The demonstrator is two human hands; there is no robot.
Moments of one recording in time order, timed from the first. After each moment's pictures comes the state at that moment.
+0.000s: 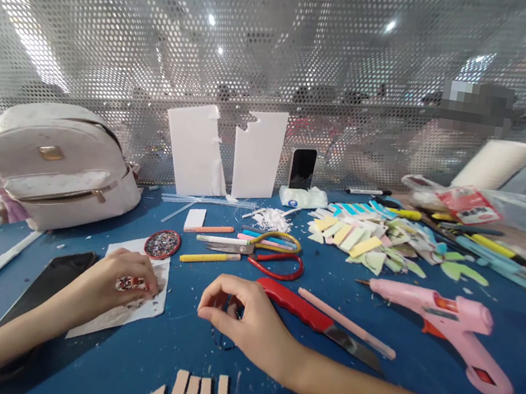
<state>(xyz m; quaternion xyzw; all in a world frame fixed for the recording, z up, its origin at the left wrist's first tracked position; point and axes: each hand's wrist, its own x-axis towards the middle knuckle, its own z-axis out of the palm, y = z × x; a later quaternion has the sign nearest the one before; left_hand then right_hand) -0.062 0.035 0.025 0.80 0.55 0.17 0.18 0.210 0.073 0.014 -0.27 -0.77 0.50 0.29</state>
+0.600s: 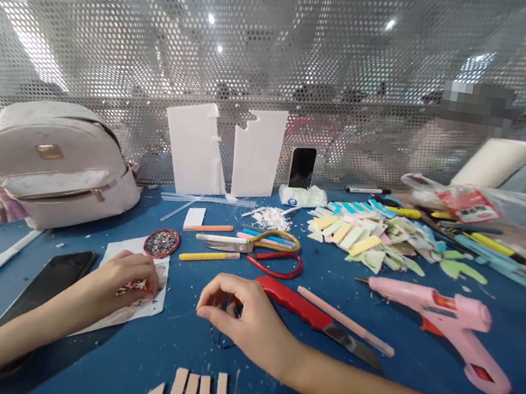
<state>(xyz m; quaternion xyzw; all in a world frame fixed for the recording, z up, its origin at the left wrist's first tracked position) -0.059 0.031 0.022 0.81 0.53 0.17 0.19 0.210 0.073 0.016 -0.27 -0.77 0.50 0.29</state>
